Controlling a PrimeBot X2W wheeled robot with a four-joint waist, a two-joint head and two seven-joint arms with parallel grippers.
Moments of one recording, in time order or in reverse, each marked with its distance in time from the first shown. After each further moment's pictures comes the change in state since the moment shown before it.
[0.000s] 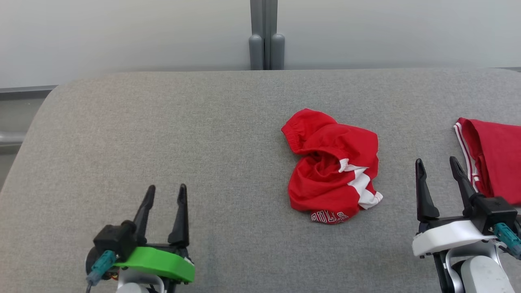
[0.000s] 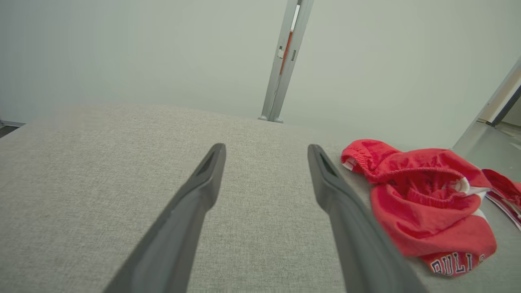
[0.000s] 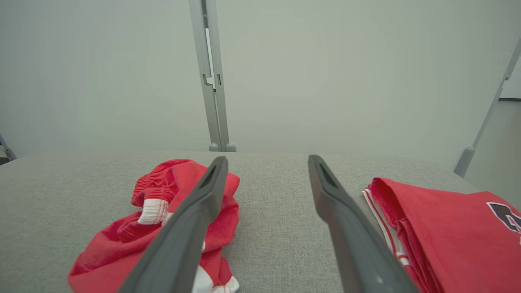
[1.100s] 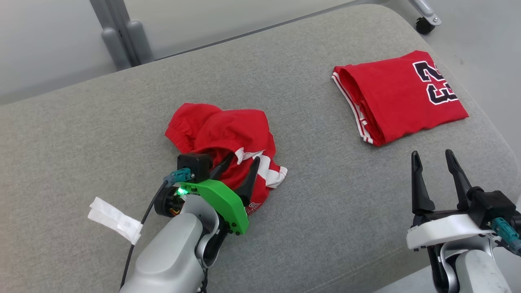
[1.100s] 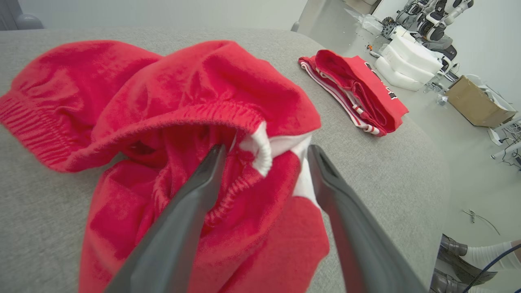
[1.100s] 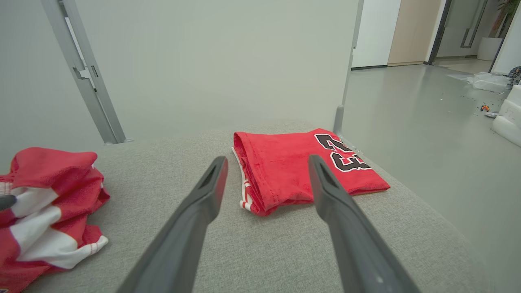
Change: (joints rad) left arm -0.480 -0.003 -0.531 0.457 -0.394 0.032 0.137; right arm -0.025 0.030 0.000 -0.008 0.017 0.000 0.000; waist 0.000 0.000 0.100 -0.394
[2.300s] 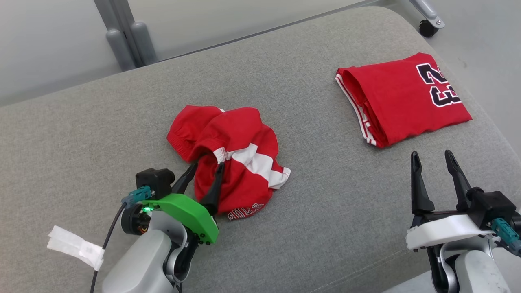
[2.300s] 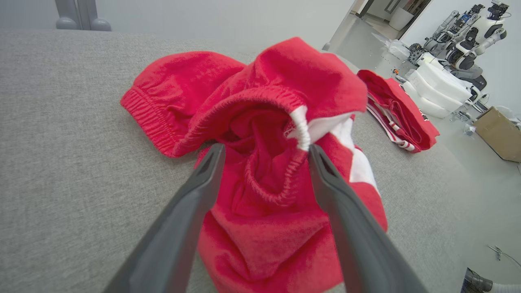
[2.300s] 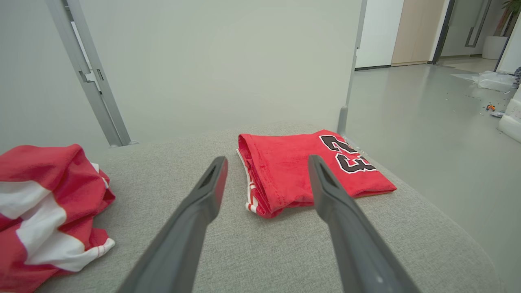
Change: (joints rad) left arm 0.098 0.126 0.037 -0.124 -0.071 0.053 -0.048; right arm 0.002 0.002 0.002 -0.002 0.009 0.000 0.000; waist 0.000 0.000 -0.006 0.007
